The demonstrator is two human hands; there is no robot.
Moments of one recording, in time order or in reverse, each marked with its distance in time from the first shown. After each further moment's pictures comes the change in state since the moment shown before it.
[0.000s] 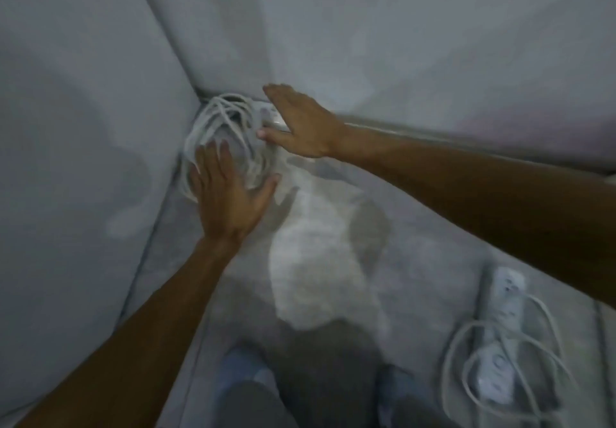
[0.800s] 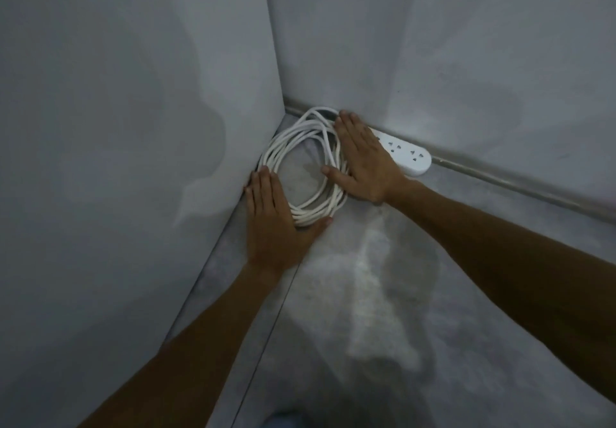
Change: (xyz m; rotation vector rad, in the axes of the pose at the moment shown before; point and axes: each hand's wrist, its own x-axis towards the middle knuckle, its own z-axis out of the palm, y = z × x) left_hand 0.012 -0.075 0.065 0.049 0.009 -0.030; right_hand 0.068 0.039 0.113 -0.136 0.054 -0.025
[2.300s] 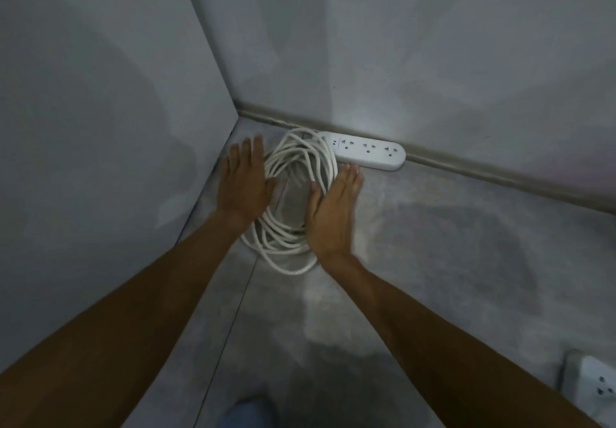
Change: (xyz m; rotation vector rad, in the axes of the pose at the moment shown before) left_hand 0.069 0.026 -0.008 0.053 -0.350 0.096; right_hand -0.090 -0.074 0.030 0.495 0.457 0.727
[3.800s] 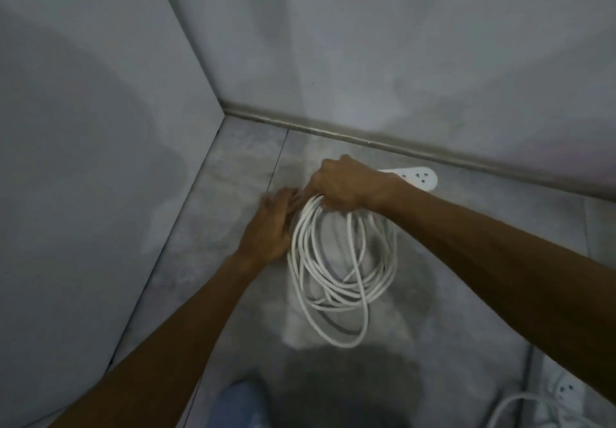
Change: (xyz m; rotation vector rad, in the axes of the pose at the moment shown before) left_hand -0.080 0.051 0.027 -0.499 -0.145 0.158; right_hand 0.069 -0.035 -0.113 -0.874 -0.885 -0.793
